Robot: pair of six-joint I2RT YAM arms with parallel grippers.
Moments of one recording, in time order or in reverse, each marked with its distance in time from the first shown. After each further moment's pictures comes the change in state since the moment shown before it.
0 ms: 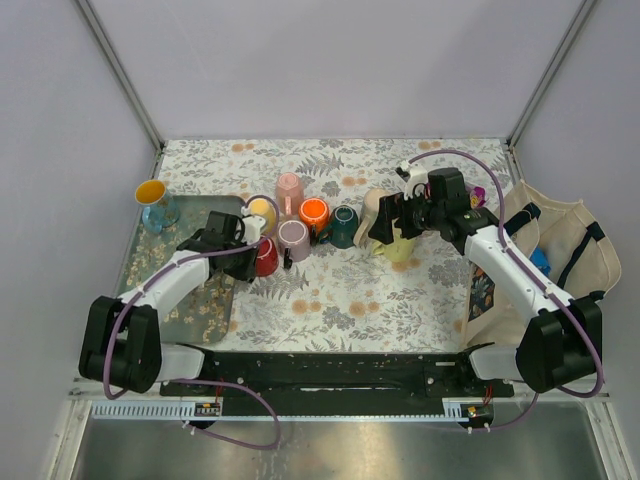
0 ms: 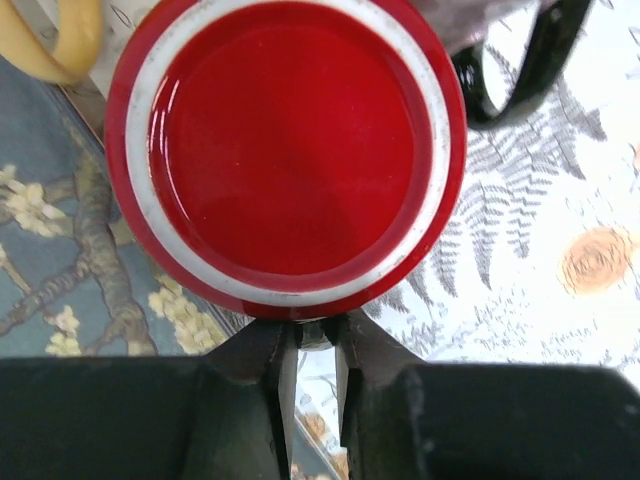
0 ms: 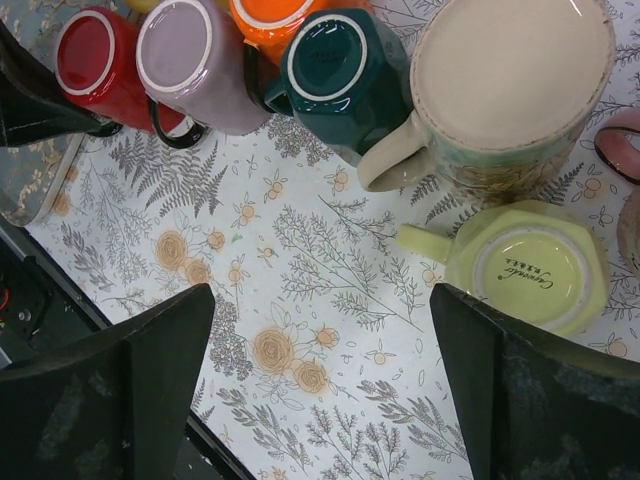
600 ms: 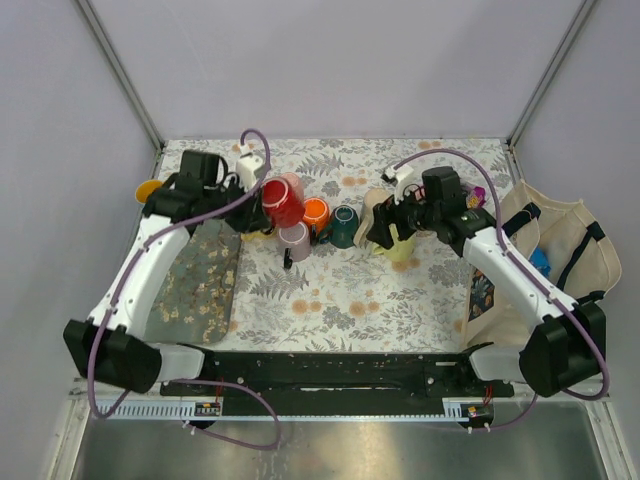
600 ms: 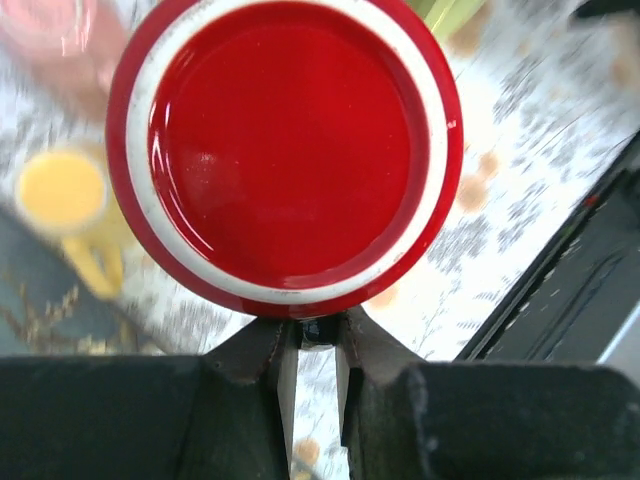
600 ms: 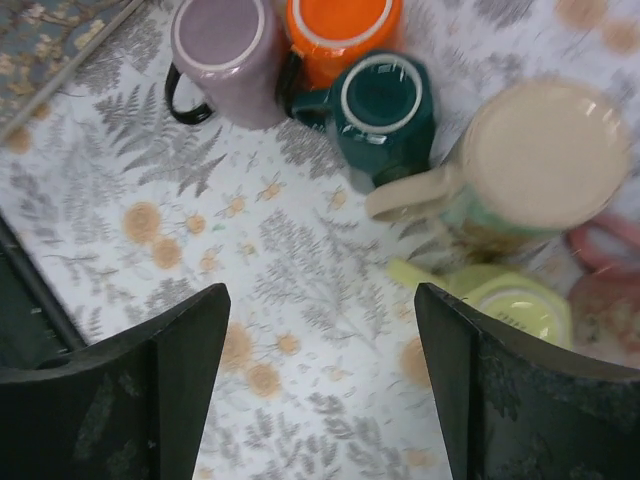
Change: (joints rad) left arm 0.007 -0.075 0.528 -0.435 0.327 0.087; right arm 0.034 -0.006 0.023 -0.028 -0.059 -0.181
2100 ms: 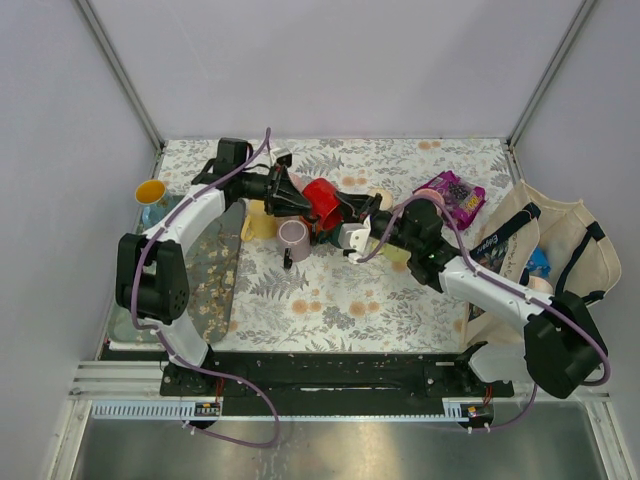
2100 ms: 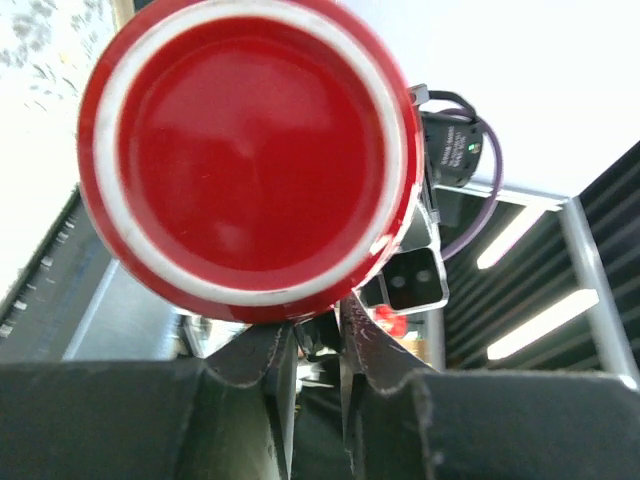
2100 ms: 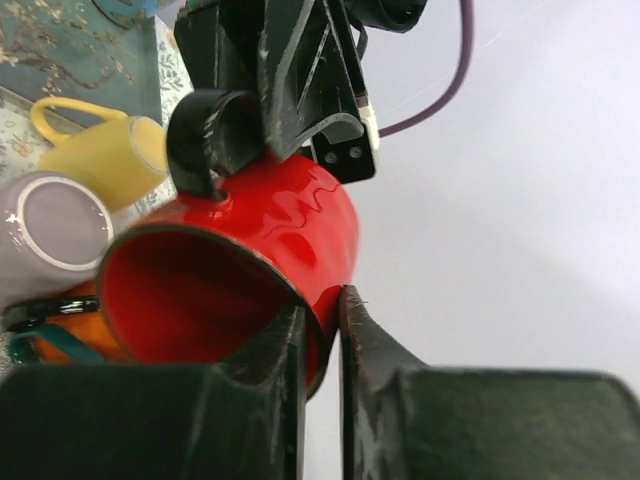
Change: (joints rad) left arm -0.002 0.481 0.094 0.561 0.901 -1.245; right arm 0.277 -0.022 -0.295 1.015 0.024 -0.996
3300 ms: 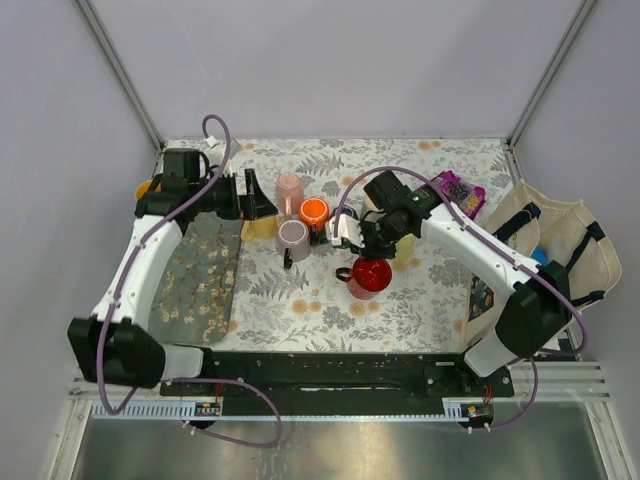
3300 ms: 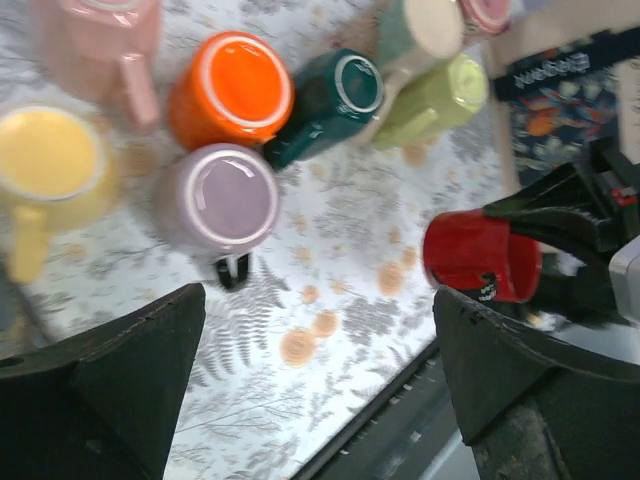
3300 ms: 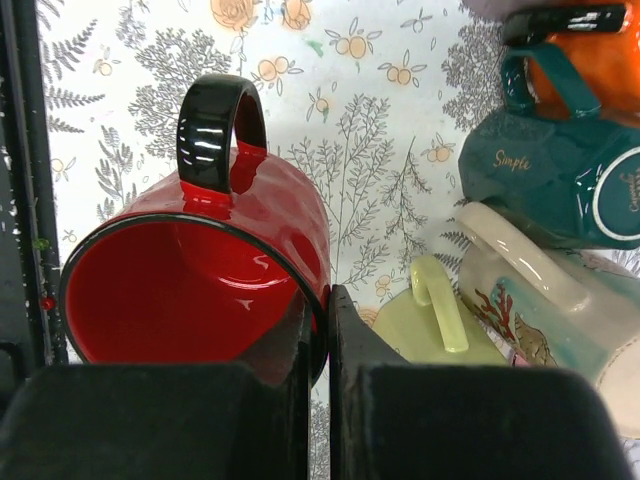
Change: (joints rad) left arm 0.134 -0.330 -0.013 -0.412 -0.698 0.802; right arm 0.004 0.246 0.615 -1.600 0.071 0.054
